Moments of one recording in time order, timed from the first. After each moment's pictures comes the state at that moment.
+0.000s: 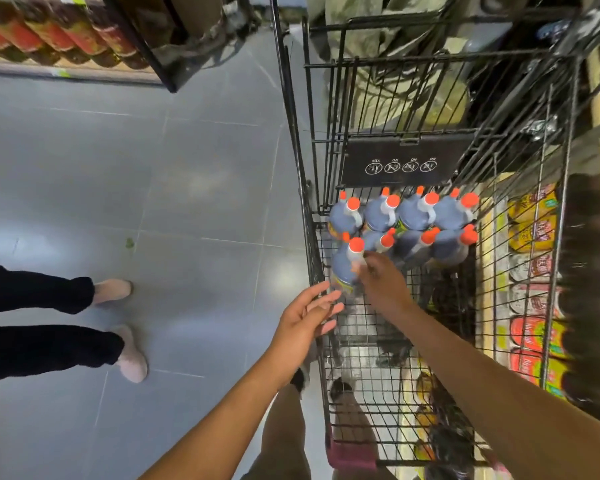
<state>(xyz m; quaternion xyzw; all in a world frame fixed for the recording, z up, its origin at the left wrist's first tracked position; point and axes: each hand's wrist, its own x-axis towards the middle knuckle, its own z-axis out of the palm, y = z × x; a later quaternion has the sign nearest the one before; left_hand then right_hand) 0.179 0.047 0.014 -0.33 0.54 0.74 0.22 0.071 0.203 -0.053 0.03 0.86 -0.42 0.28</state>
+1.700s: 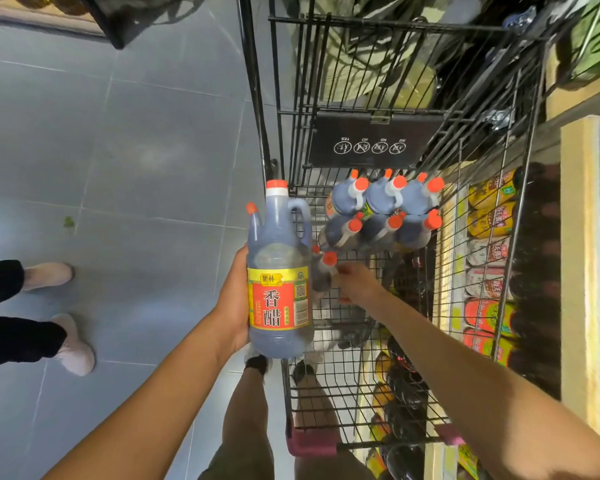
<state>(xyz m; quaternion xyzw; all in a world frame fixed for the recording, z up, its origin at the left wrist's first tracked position) 0.150 0.021 -0.025 -0.41 0.35 0.81 0.24 0.077 0.232 -0.093 0.17 0.78 -0.39 0.45</state>
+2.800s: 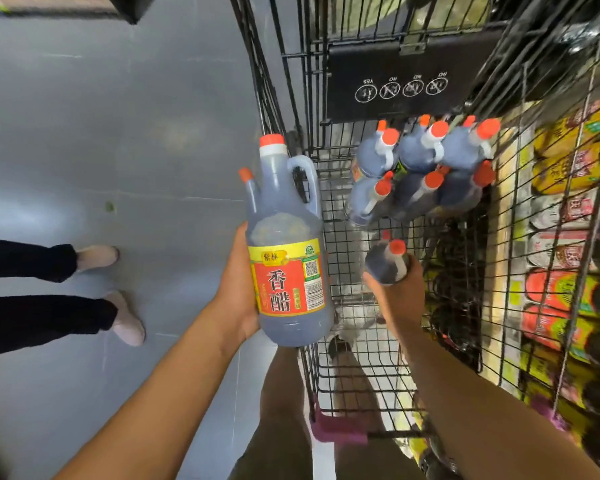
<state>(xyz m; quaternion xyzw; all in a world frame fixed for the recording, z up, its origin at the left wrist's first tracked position) 0.152 0.026 -0.023 -0.43 0.34 0.81 0.21 0.162 0.277 -0.169 0.29 0.83 -0.45 0.19</state>
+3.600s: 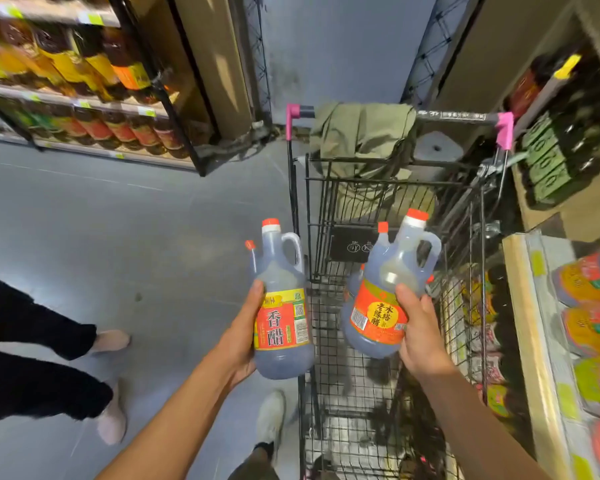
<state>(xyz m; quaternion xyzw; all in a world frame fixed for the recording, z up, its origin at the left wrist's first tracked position) 0.166 0.003 0.163 -0.31 0.45 0.83 0.15 0.077 0.251 0.133 0.11 0.58 -0.79 0.18</state>
